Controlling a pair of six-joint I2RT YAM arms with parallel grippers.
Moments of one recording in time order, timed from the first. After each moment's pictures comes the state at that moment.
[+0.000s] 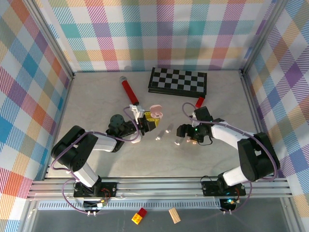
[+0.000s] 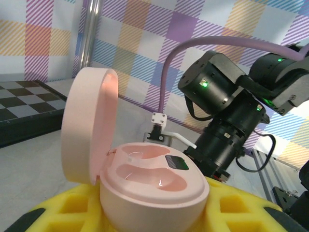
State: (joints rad) left arm -0.52 1.63 0.49 1.23 0.67 -0.34; right arm 0.39 1.45 0.72 -0.42 -0.37 0.52
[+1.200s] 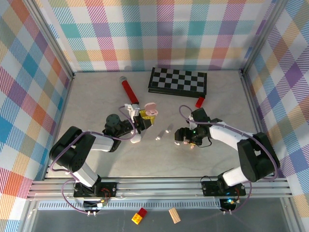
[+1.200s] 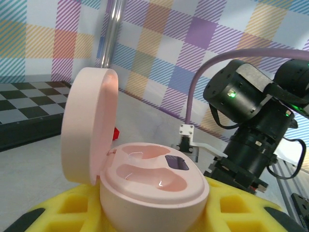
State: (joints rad) left arm -0.45 1.62 0.47 1.23 0.67 -0.34; right arm 0.43 1.45 0.73 -0.50 -0.43 0.49
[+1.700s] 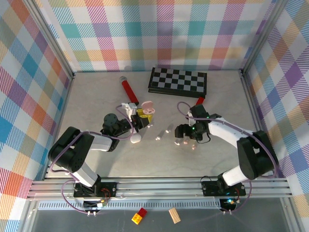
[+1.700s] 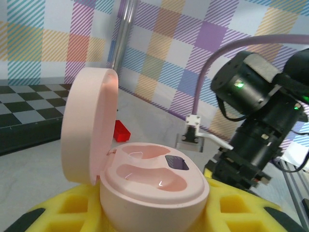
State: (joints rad) left arm -0.42 1.60 0.46 1.23 0.67 -0.34; right arm 0.43 1.51 0.83 -0.55 -0.33 0.42
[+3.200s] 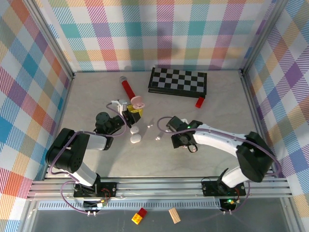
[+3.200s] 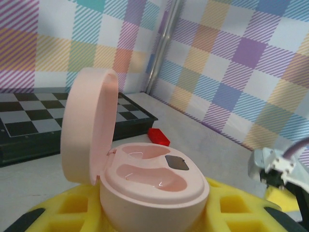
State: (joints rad) left arm -0.27 1.58 0.44 1.23 0.66 -0.35; right arm 0.86 1.53 0.93 -0.81 0.34 0.58
